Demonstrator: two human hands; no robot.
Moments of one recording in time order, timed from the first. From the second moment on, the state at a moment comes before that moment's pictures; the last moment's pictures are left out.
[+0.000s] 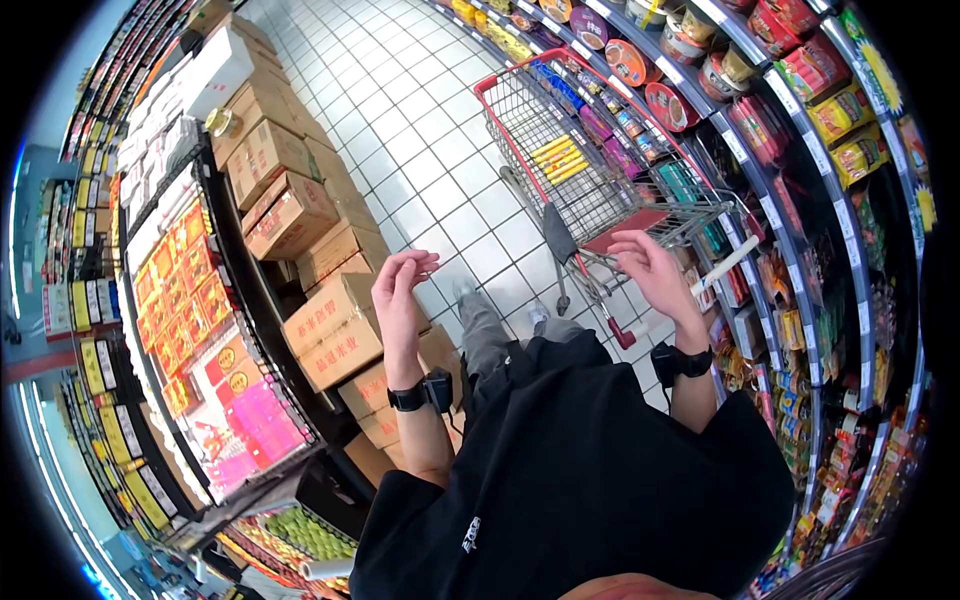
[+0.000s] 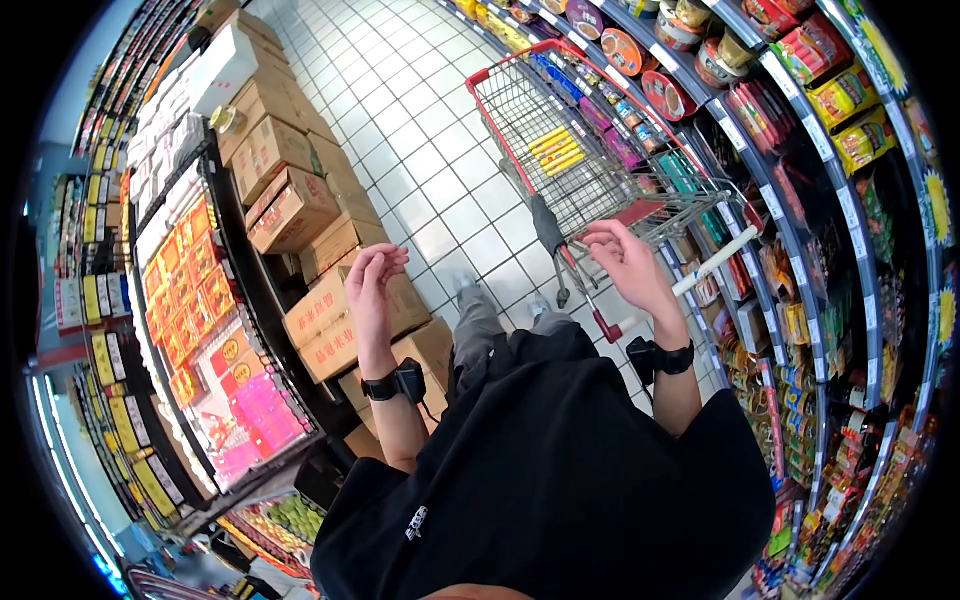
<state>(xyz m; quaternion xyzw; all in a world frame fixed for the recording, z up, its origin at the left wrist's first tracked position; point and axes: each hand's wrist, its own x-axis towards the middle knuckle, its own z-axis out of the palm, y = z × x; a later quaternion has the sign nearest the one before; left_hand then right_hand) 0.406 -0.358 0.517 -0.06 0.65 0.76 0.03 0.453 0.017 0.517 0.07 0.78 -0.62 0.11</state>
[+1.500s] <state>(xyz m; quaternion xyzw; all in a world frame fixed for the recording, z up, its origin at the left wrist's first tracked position) -0.132 -0.022 0.252 0.22 0.72 0.33 0.57 0.178 0.072 0.230 0.53 0.44 -0.72 -0.05</state>
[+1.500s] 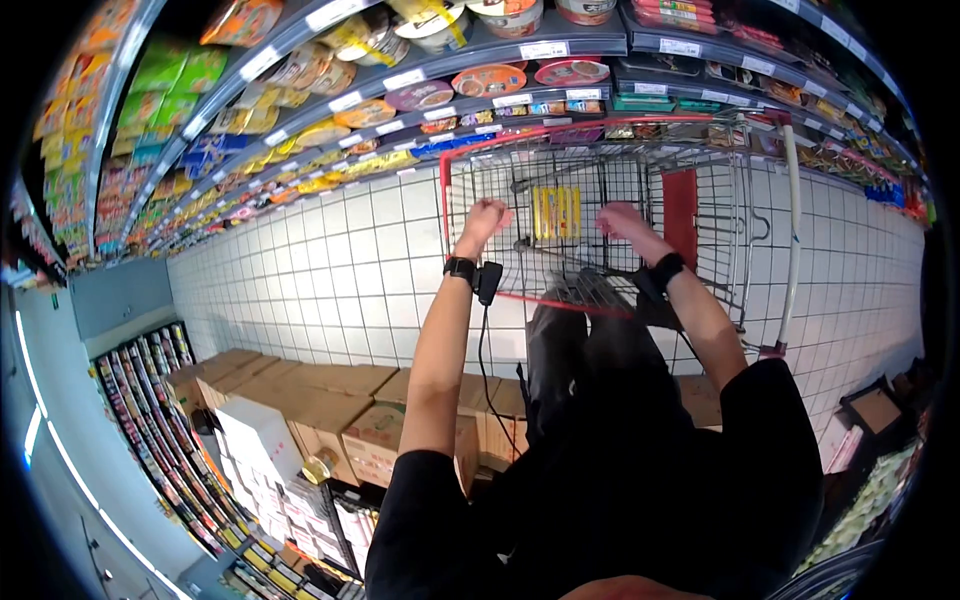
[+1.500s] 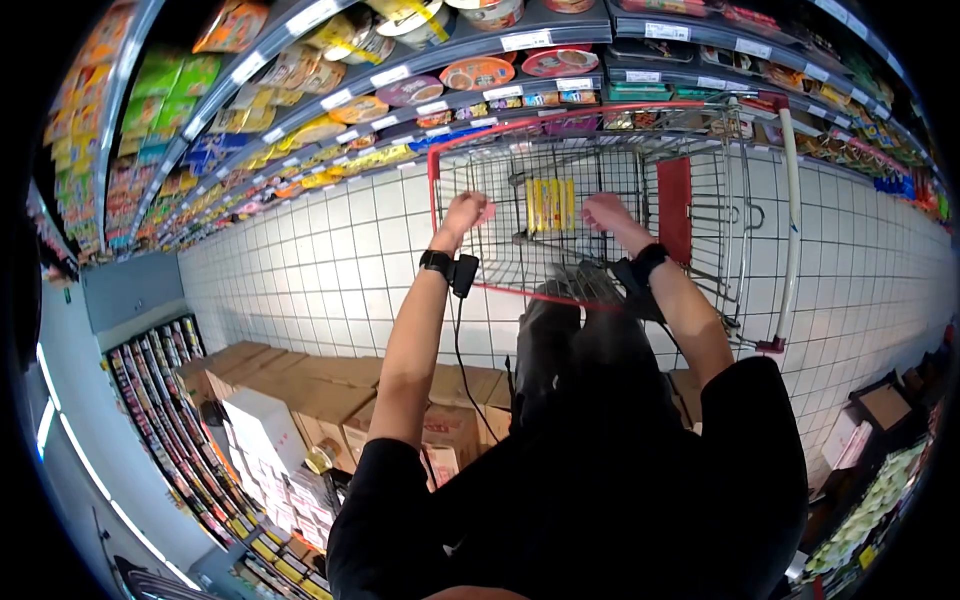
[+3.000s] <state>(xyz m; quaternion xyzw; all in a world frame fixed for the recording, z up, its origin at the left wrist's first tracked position) -0.074 -0.016 -0.088 0.32 0.84 0.16 0.41 0.112 0.023 -0.117 0.67 0.58 -0.46 -0.06</state>
